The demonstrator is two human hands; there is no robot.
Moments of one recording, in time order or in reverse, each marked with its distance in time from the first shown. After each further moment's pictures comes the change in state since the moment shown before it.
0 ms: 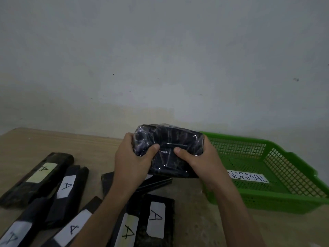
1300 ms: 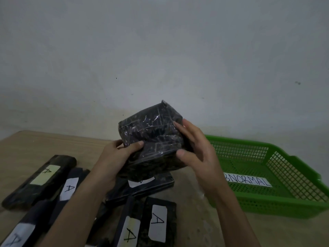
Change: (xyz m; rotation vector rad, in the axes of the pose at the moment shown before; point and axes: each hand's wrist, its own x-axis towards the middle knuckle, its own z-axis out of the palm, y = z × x) left_hand 0.027 0.004 -0.036 -0.321 -0.159 -0.472; right_hand -0.013 -0.016 0.010 0.089 -0.237 -0.302
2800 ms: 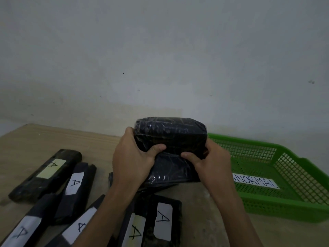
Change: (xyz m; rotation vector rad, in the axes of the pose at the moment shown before) left_hand -0.007 -0.020 0.022 0.549 0.309 0.561; right_hand 0.008 0.023 -0.003 -0.747 0.327 0.071
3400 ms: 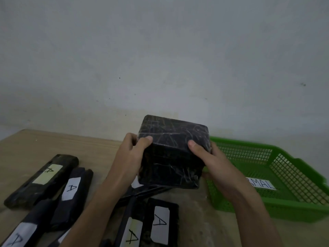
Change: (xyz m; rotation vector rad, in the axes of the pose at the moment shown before) left_hand 0.002 0.015 -0.015 -0.486 -0.341 -0.291; right_hand 0.001 -0.010 -0.032 0.631 -0.432 0.416
